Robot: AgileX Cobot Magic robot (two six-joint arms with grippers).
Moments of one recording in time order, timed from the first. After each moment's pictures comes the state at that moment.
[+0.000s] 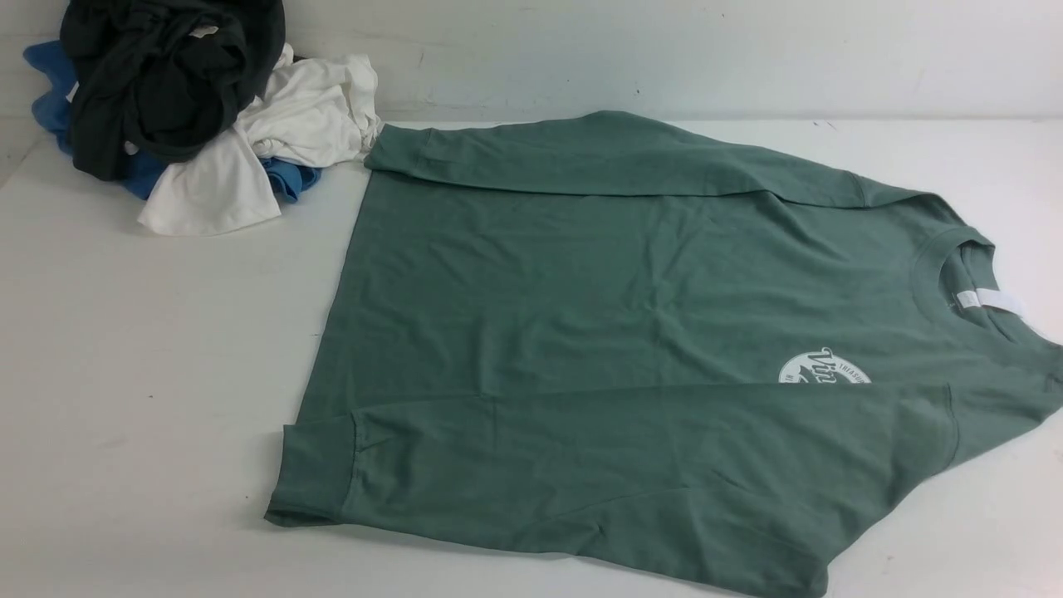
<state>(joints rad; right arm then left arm) -0.05 -0.01 0.03 0.11 -0.14 -0.06 -0.05 -0.01 0.03 -0.20 -0.21 0.16</state>
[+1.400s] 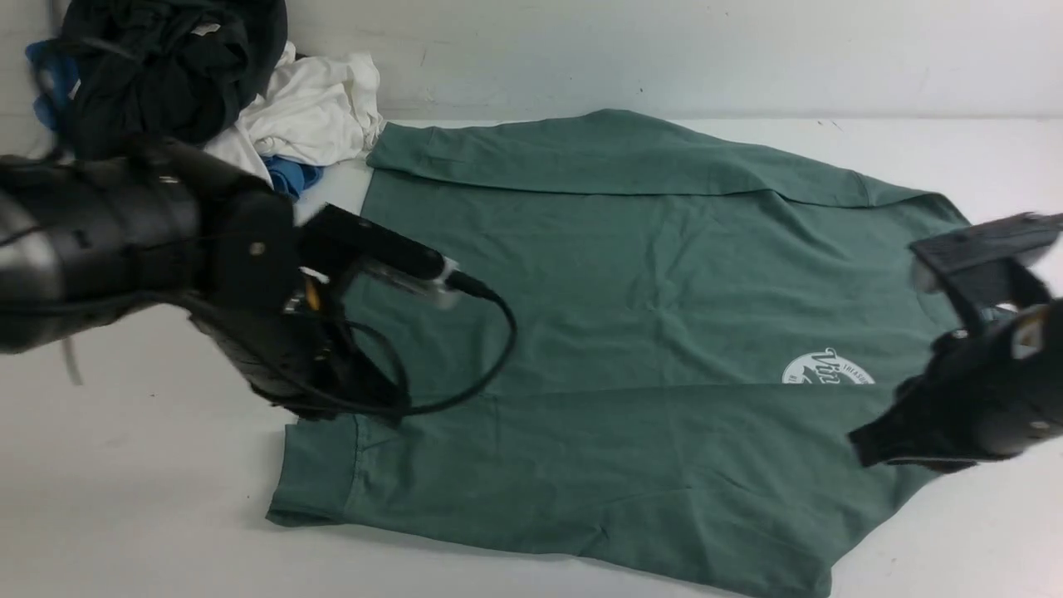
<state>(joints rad) 0.31 1.40 -0.91 0.11 0.86 -0.15 -0.44 1.67 -1.13 0.09 0.81 -0.02</state>
